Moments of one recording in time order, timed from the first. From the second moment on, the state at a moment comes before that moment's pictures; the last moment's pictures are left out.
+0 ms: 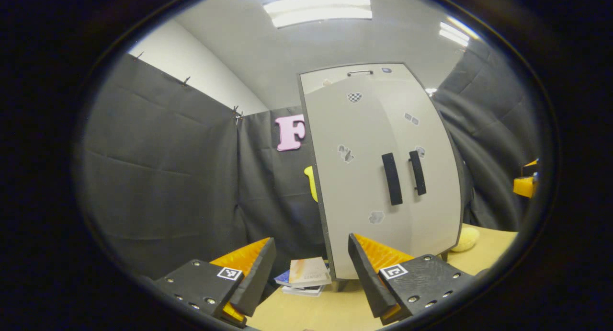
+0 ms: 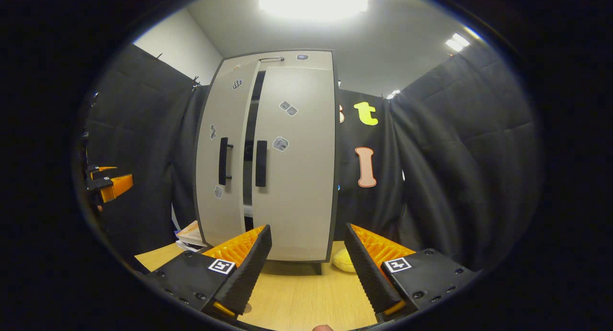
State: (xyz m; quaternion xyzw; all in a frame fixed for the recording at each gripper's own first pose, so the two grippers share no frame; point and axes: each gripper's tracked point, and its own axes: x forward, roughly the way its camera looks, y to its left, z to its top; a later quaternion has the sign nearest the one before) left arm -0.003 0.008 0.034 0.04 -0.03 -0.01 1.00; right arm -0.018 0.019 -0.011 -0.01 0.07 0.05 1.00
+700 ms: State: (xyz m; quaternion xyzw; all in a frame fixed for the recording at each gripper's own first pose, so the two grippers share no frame) left arm -0.012 0.025 0.029 0.04 -0.03 0.00 1.00; right arm -0.007 0.001 0.026 0.04 0.03 0.02 1.00
